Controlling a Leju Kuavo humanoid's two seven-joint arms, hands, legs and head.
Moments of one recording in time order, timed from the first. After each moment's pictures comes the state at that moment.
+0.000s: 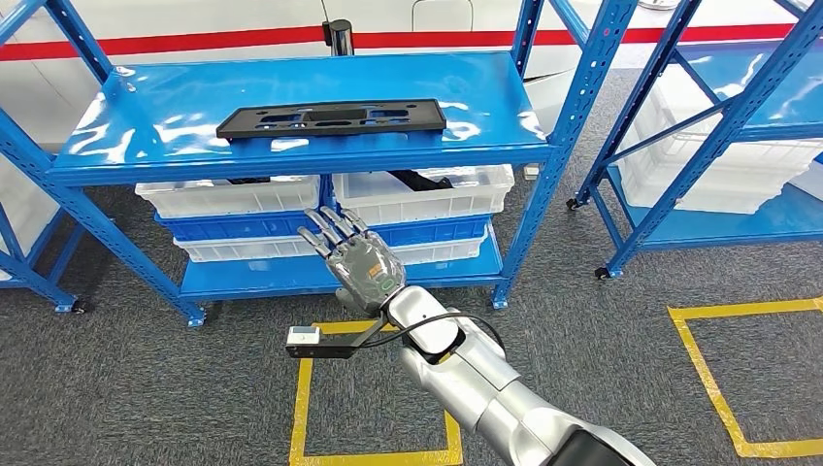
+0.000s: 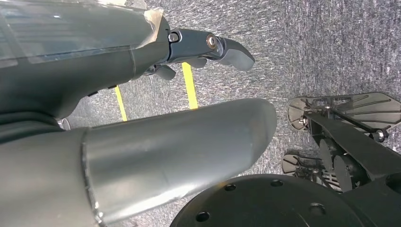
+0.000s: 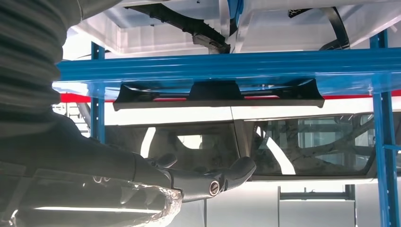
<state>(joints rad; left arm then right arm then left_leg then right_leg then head) 0.01 -0.06 0.57 -0.21 -0.58 -0.31 0.02 -0.59 0.19 0.71 -0.92 1.24 -0.50 -0.09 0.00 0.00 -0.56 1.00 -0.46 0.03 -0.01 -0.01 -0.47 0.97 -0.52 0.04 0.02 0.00</state>
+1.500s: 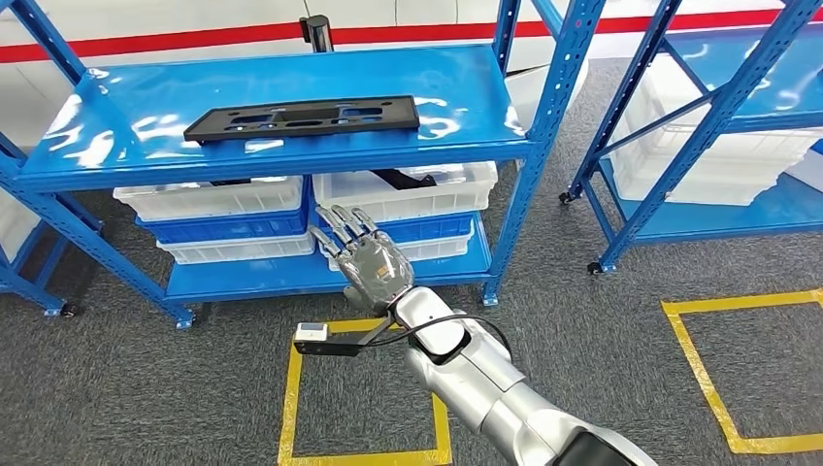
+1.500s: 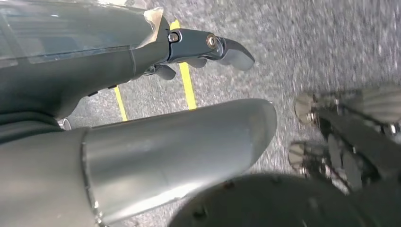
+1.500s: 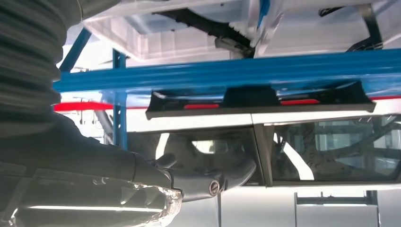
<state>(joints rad) 0.00 -0.04 0.57 -0.21 -0.61 -0.31 0.02 -0.57 0.18 0.69 -0.92 1.26 -0.52 -0.09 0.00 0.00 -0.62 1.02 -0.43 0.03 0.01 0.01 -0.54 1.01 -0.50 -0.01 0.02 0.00</state>
